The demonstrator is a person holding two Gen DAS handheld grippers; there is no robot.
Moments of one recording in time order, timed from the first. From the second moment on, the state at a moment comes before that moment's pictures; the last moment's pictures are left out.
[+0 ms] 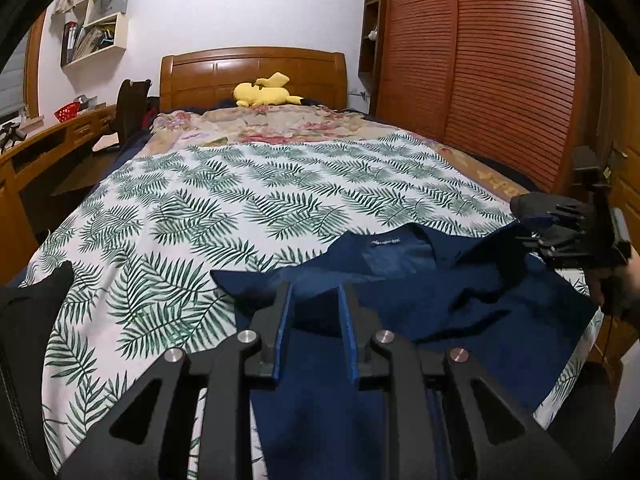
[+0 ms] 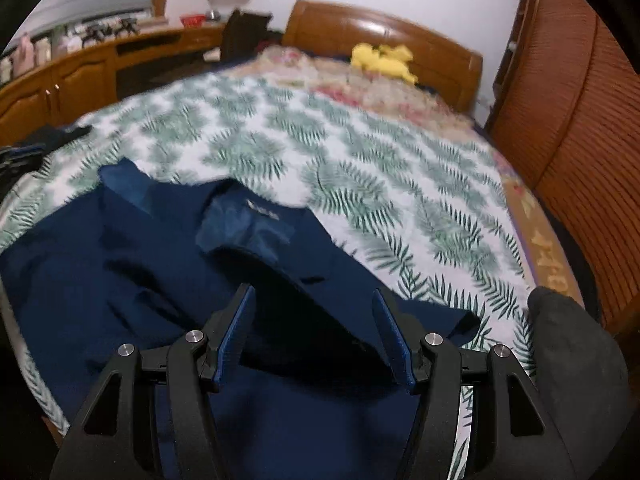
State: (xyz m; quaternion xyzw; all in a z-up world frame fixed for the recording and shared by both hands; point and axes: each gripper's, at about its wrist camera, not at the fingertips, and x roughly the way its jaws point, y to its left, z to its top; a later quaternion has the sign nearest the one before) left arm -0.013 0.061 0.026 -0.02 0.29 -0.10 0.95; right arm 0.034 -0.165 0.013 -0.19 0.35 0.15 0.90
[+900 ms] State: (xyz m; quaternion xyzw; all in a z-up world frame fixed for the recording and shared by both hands) left arm -0.016 0.100 0.016 -0.03 0.30 -0.08 0.95; right arm 0.140 -0.061 0.030 -0.21 0.33 0.15 0.91
